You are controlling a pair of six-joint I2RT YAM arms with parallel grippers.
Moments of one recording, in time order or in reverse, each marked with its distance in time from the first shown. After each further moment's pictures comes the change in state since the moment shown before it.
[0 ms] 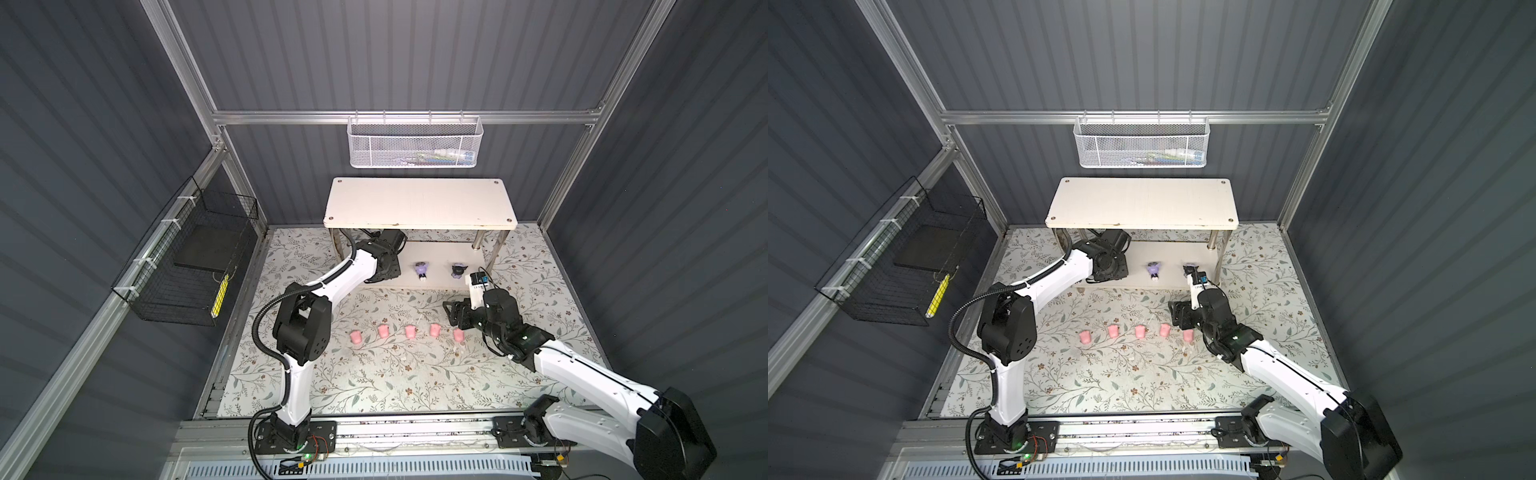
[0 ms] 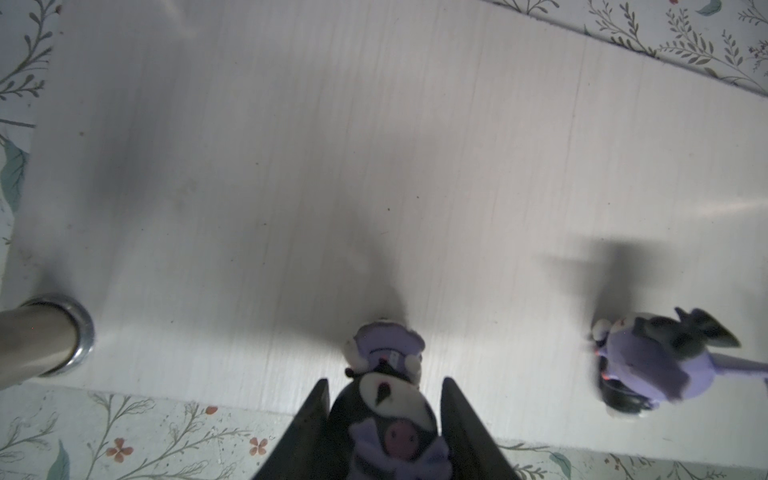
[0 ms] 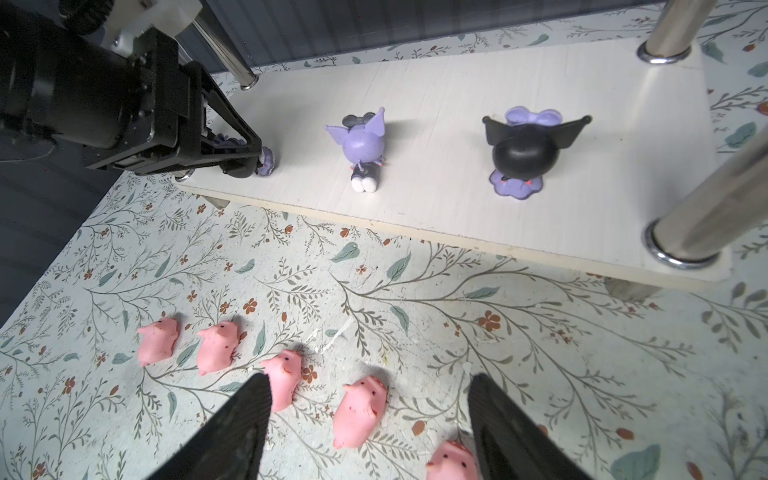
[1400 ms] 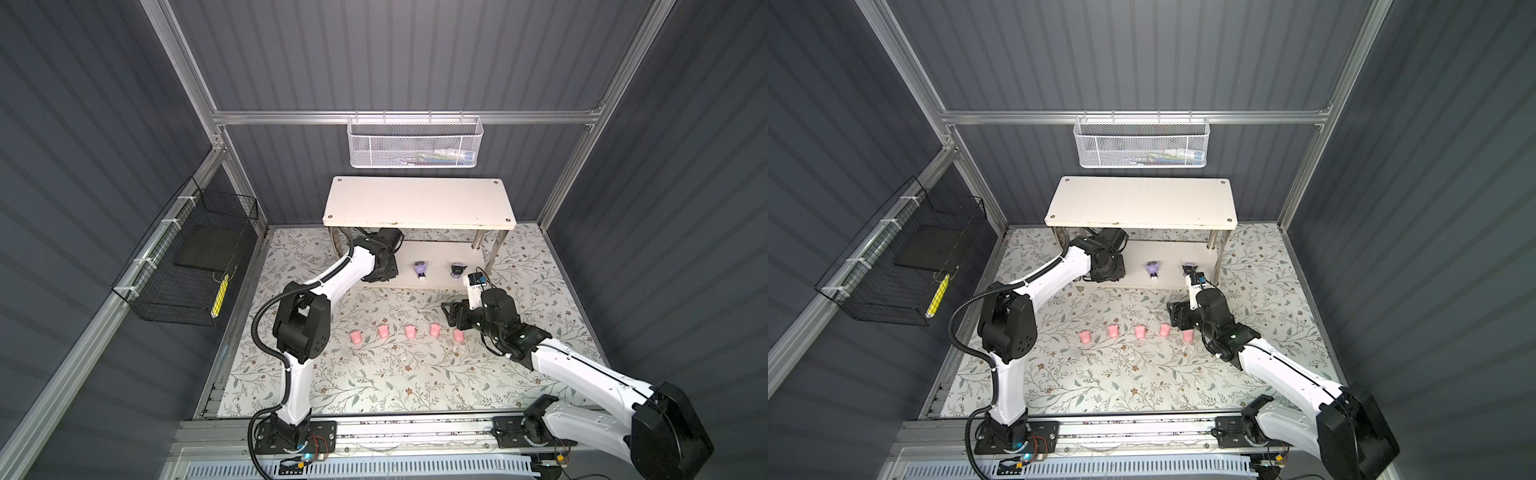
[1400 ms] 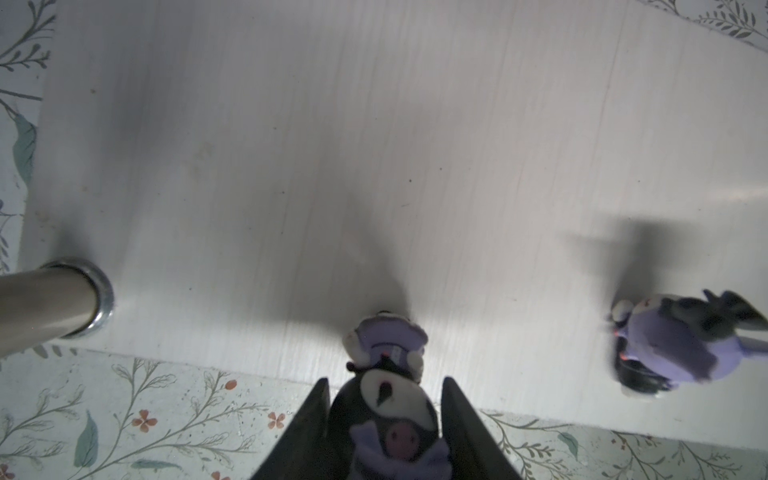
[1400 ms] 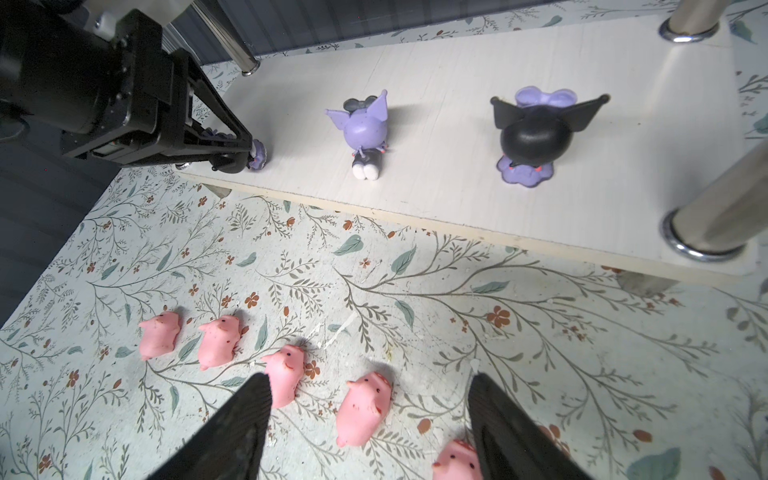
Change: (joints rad) left arm 0.026 0.011 0.048 -0.090 0.035 0.001; right arm 0.000 0.027 -0.001 0.009 -0.021 0.008
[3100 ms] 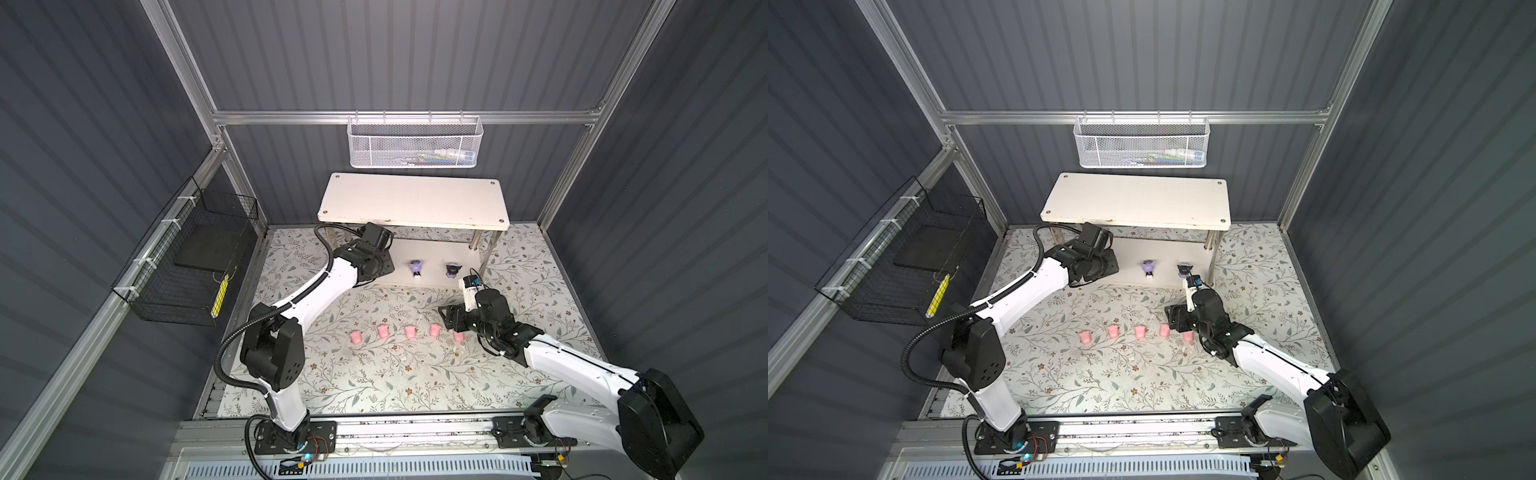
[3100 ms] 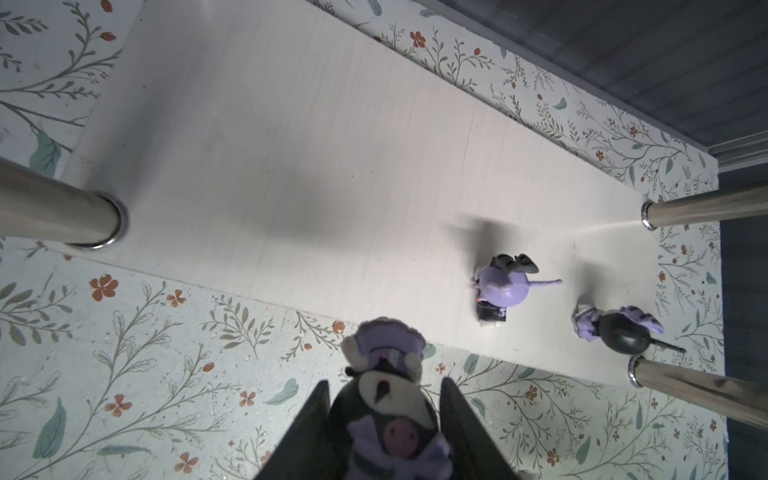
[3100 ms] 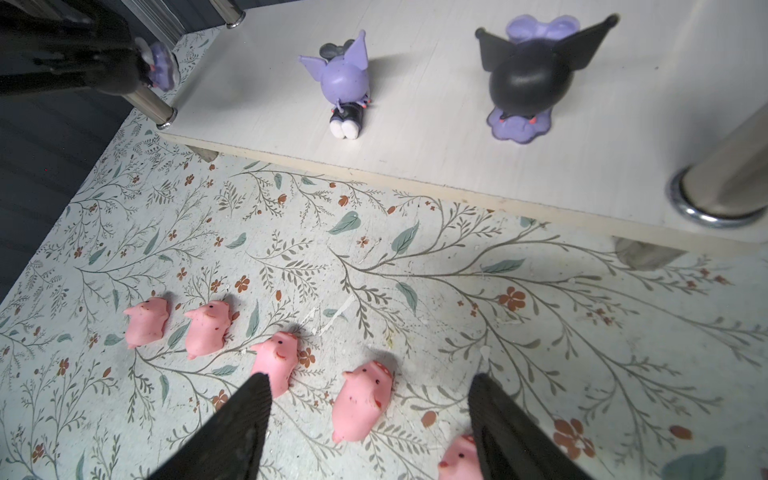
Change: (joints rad) left arm -0.035 -0.273 -0.250 0.214 0.035 -0.073; right arm 0.000 0.078 -0.005 0.023 -0.027 0.018
